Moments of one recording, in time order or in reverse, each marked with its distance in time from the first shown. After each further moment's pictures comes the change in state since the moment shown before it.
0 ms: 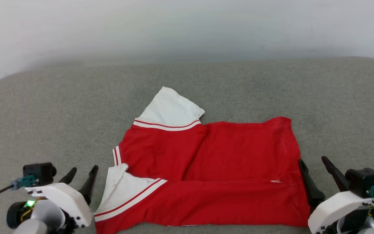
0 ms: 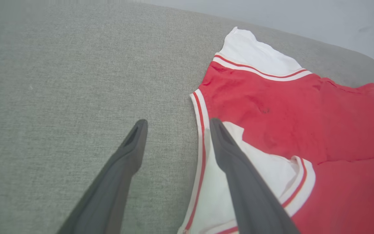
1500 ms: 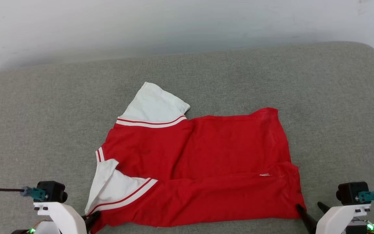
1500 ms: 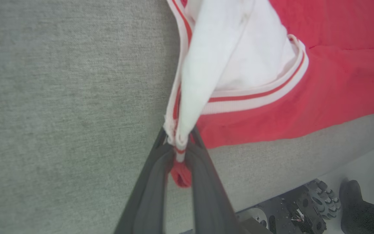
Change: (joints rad) left arm 0.171 0.164 -0.038 -0.271 -0.174 0.050 0.435; right arm 0.125 0.016 -0.055 -0.118 0.063 0.000 0.482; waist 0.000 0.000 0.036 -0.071
